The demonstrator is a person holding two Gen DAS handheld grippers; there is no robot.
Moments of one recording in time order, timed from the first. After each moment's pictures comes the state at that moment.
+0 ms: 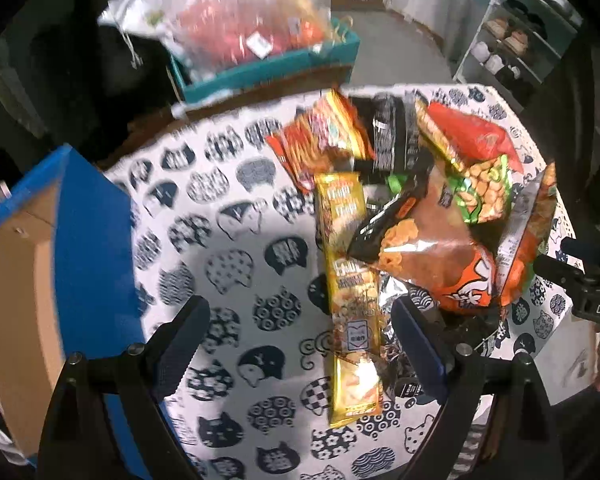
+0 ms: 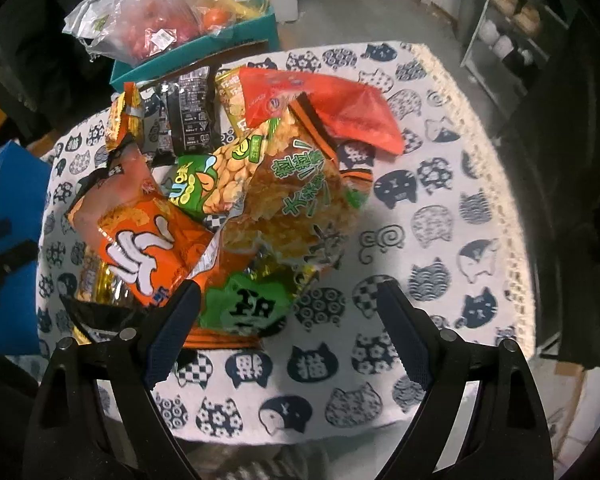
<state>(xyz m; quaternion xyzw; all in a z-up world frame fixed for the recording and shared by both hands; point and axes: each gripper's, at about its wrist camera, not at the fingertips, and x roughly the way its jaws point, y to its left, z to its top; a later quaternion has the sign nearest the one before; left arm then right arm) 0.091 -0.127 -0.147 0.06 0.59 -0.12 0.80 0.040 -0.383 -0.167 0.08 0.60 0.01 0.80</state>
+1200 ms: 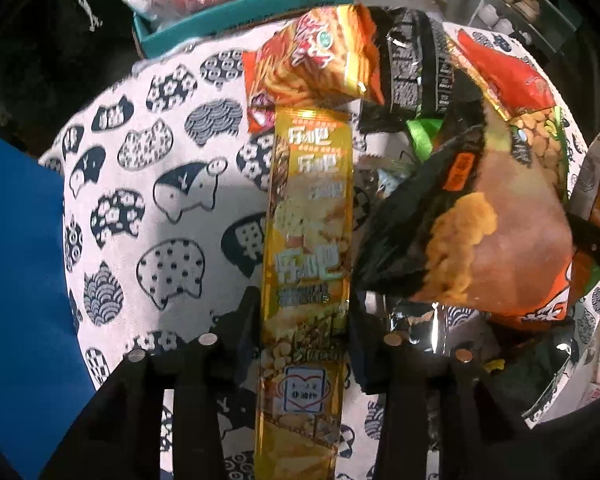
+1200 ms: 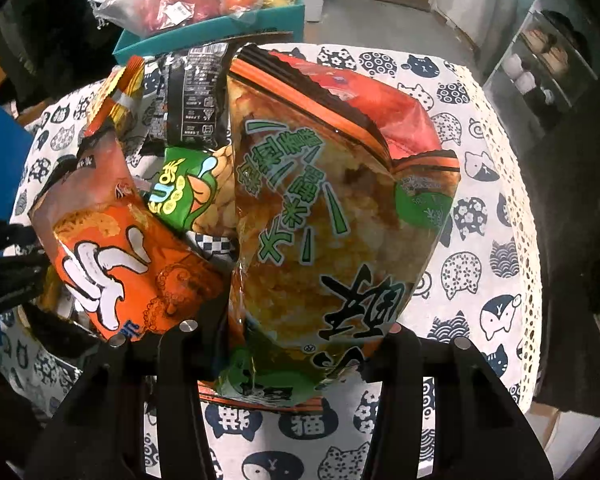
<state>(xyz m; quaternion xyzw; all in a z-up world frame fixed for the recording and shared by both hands) 0.130 -0.143 -0.230 0.09 0.62 -0.12 0.77 0.072 -0.349 -0.187 0.00 0.59 0.03 0.80</state>
